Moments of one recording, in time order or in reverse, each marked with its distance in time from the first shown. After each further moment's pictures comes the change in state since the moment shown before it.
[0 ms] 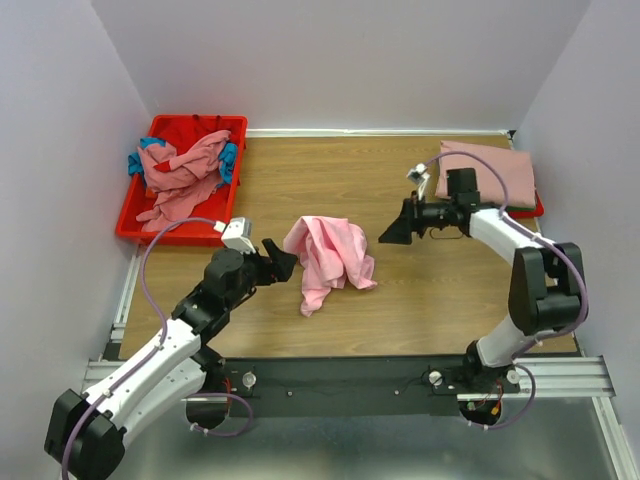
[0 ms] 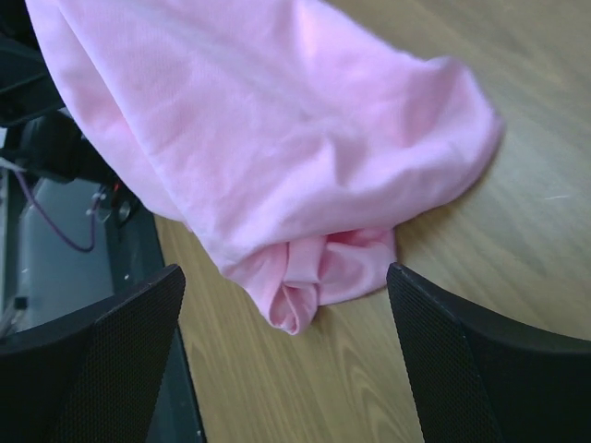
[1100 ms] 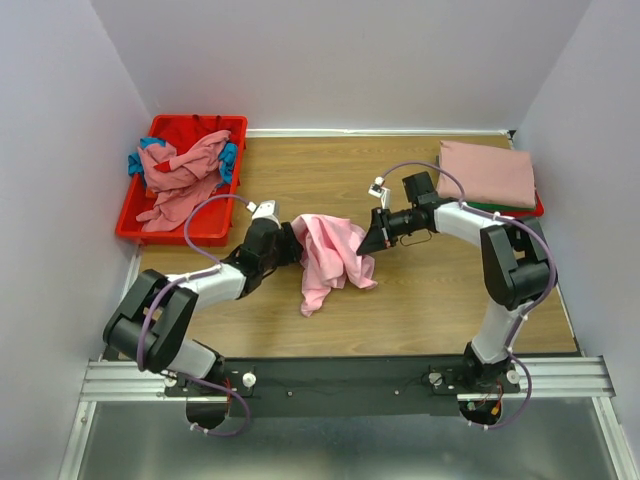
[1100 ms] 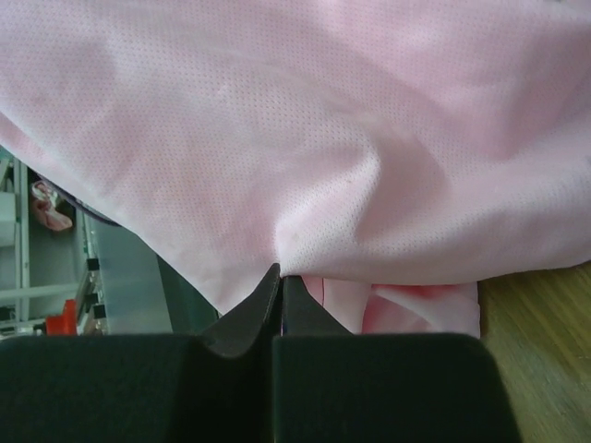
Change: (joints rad) left arm 0.061 0.706 0.117 0.318 -0.006 0.016; right arm 0.235 0.253 0.114 -0.068 0.038 0.123
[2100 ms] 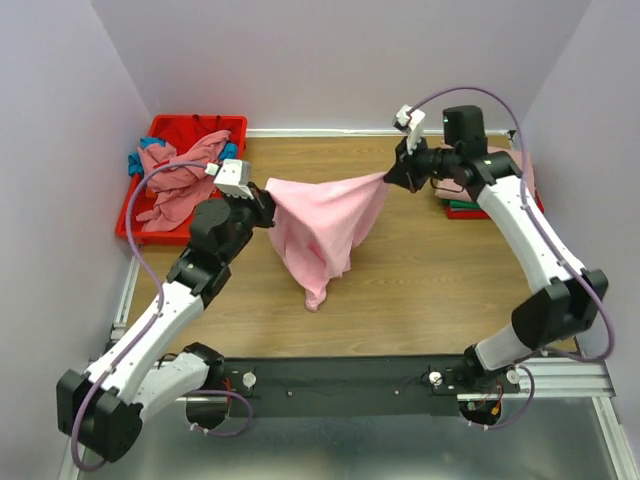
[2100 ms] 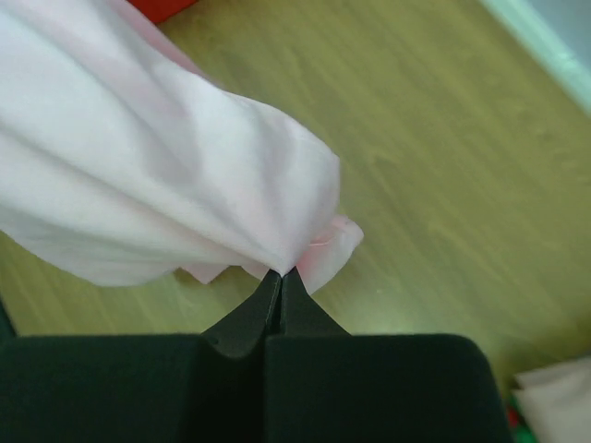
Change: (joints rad) left arm 0.045 -0.442 0.225 -0.167 0.031 0.259; right arm -0.024 -0.260 0.451 -0.361 0.416 -0.364
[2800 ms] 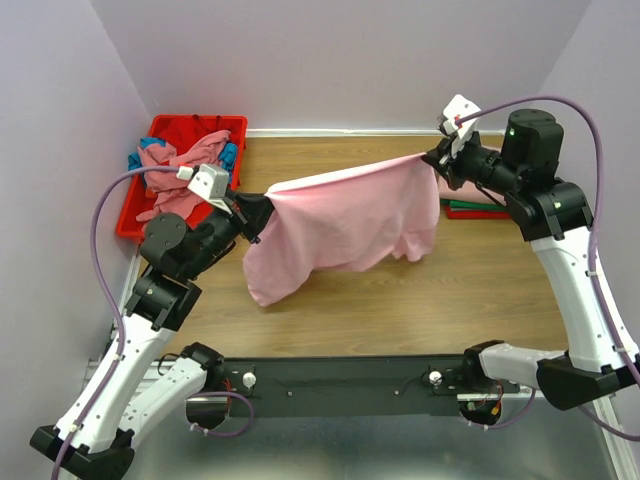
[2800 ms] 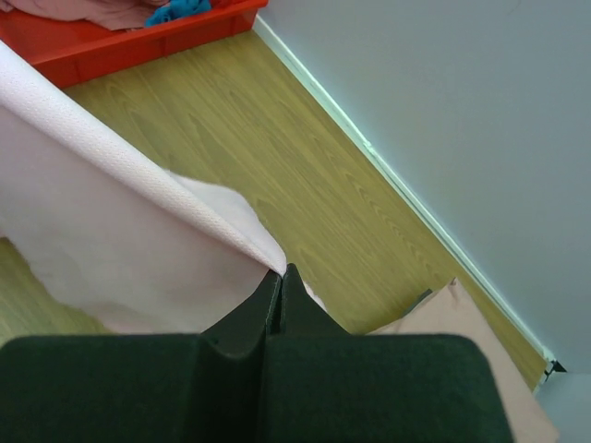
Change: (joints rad) left arm 0.001 -0.263 0.179 -0.209 0.281 0.019; right arm 0.000 -0.351 0.069 -0.042 0.221 -0.148
